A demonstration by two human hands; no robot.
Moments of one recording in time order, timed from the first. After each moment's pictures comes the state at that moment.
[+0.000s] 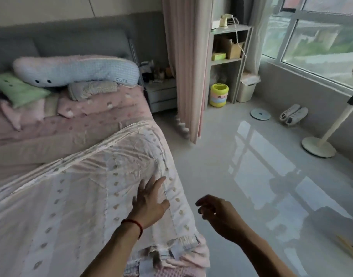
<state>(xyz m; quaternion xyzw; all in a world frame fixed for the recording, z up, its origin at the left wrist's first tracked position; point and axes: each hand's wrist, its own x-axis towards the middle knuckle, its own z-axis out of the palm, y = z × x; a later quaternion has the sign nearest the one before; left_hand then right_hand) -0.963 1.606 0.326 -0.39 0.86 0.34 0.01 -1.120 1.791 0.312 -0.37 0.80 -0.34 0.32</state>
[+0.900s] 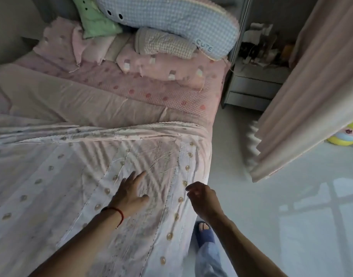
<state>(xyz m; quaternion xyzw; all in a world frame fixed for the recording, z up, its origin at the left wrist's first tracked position) -1.182 1.213 0.163 -0.67 0.63 0.38 0.02 -1.427 1.245 0.134 -0.52 0.72 -0.17 0.42</state>
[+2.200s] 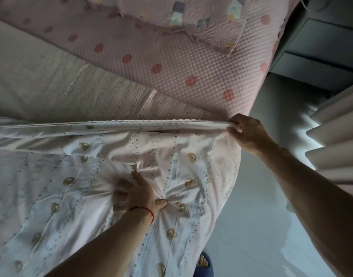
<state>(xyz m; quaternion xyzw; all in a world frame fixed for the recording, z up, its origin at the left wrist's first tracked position) -1.334 0.922 -0.112 -0.83 0.41 0.31 0.22 -1.626 0.767 -0.106 -0.70 0.65 -0.11 0.29</state>
